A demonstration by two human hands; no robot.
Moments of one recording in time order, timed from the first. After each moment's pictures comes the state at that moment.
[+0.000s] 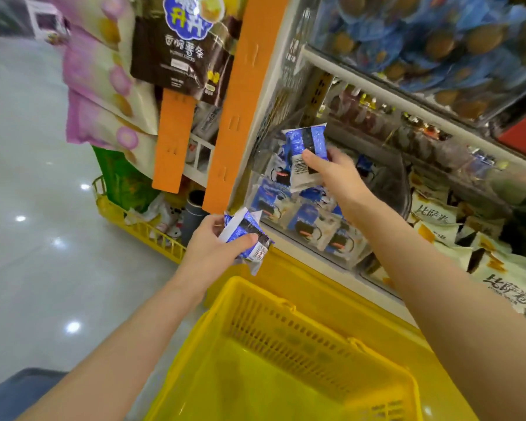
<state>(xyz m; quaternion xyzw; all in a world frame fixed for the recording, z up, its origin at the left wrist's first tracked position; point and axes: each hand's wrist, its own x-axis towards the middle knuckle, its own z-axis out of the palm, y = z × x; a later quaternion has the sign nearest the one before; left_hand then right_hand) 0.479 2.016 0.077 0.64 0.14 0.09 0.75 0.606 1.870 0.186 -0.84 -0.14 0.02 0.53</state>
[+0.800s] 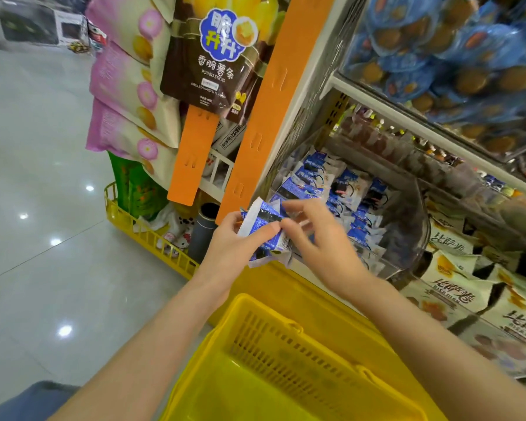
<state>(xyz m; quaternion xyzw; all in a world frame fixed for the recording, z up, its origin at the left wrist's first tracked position) 0.491 2.021 0.102 0.58 0.13 0.07 0.80 0.539 1.884 0.150 -0.89 -0.32 -0.05 0.31</state>
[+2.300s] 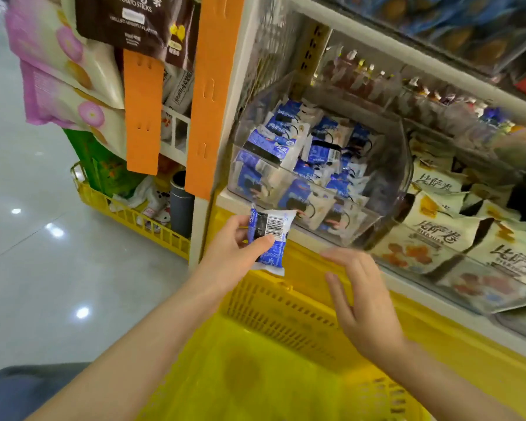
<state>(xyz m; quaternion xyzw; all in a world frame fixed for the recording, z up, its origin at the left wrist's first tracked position) 0.476 1.971 0.076 0.64 0.10 -0.02 0.76 0.480 1.765 0.079 -0.90 -0.32 -0.18 0.24</state>
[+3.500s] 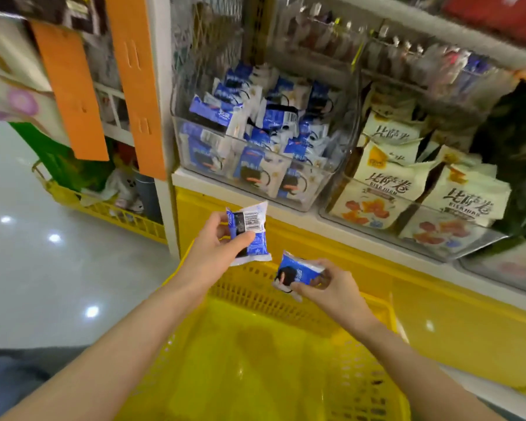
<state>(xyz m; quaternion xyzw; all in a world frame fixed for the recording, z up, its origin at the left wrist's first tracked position) 0.476 1.924 0.045 0.68 0.11 -0.03 0.72 0.472 1.714 0.025 -0.89 -0.02 0.08 0.45</state>
